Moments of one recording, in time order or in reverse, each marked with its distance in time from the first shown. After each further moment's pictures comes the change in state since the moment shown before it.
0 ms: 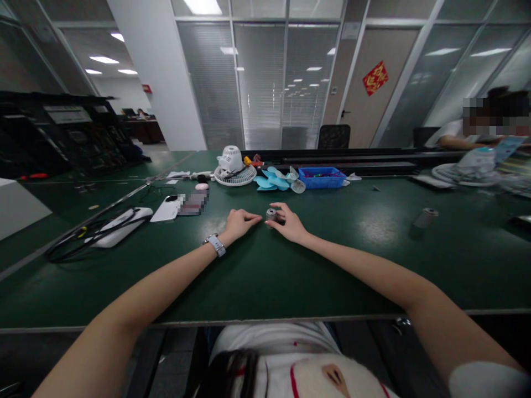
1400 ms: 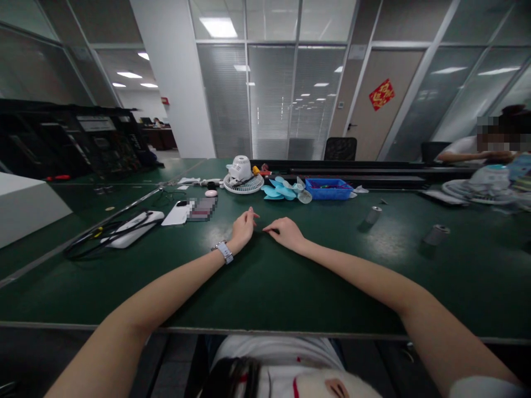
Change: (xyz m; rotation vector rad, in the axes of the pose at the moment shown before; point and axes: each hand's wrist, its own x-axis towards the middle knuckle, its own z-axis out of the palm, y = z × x) left_hand -0.003 0.002 0.005 -0.305 0.326 -0.257; right_hand 0.023 -0.010 0.013 -0.650 -0.186 -0.285
